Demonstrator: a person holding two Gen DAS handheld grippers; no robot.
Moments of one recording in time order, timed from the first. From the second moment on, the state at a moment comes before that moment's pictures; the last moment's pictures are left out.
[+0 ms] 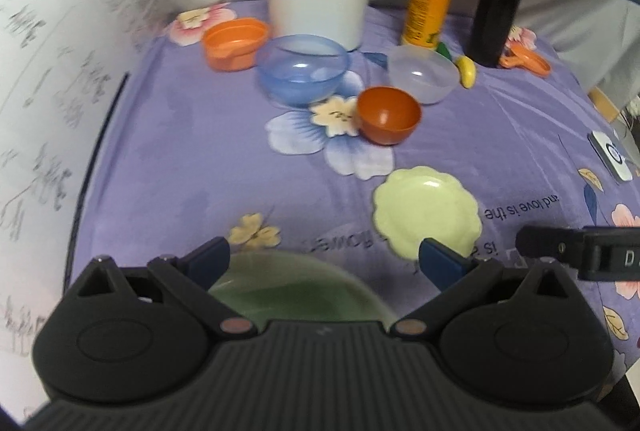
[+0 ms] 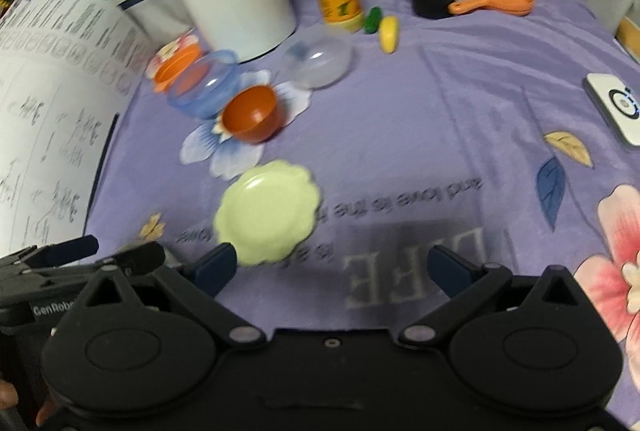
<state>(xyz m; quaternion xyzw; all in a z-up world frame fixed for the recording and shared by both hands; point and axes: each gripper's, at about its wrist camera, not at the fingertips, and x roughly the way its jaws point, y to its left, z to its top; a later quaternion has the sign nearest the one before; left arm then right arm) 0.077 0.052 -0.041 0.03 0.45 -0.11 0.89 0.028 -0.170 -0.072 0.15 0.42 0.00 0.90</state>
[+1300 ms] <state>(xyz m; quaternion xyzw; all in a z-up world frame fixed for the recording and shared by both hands) 0.123 -0.005 -0.085 0.05 0.48 -0.20 0.85 0.099 -0.166 -0.112 0.16 0.41 0.08 0.89</state>
